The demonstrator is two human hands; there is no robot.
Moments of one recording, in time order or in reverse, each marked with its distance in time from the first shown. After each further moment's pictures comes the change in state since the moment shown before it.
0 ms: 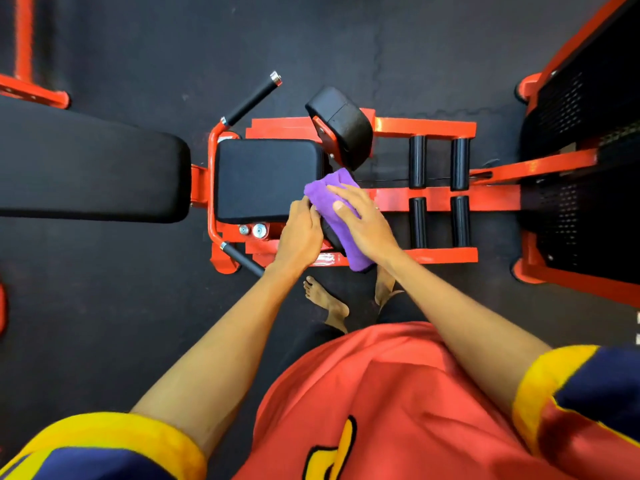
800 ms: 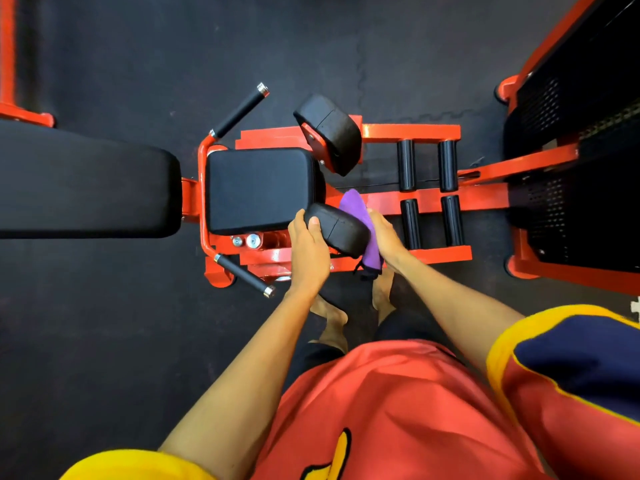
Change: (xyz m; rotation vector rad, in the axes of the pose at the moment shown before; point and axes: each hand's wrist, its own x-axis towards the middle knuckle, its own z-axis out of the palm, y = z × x) left_hand -0.021 0.007 0.030 -0.288 0.194 -0.057; right_hand 0.013 0.075 -0.013 0.305 0.177 0.438
